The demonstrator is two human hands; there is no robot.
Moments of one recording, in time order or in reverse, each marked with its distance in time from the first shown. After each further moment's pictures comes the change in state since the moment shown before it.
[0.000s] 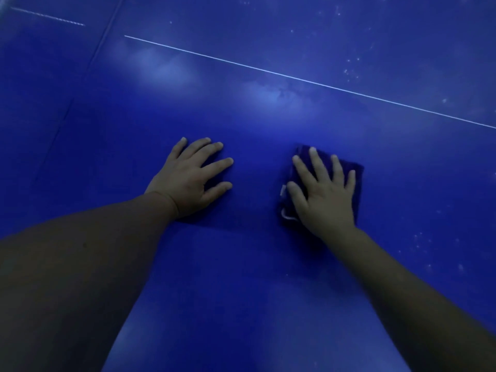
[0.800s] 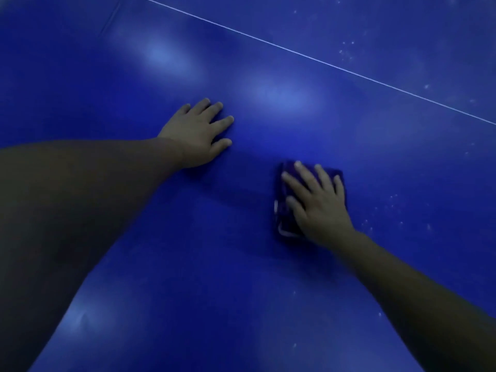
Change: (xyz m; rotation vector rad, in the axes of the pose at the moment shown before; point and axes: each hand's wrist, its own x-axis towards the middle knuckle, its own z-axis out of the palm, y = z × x) left_hand -0.015 0.021 0.000 0.204 -0.139 -0.109; right_hand -0.107 0.026 0.004 -0.076 -0.069 -0.273
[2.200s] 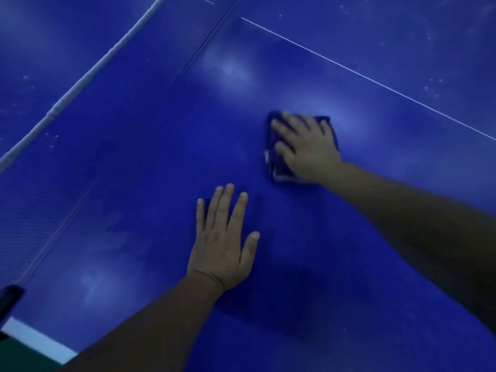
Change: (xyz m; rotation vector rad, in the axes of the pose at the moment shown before) left_hand -0.191 0.090 0.055 -0.421 0.357 -0.441; right_hand 0.186 -0.117 -0.024 -0.095 0.032 -0.317
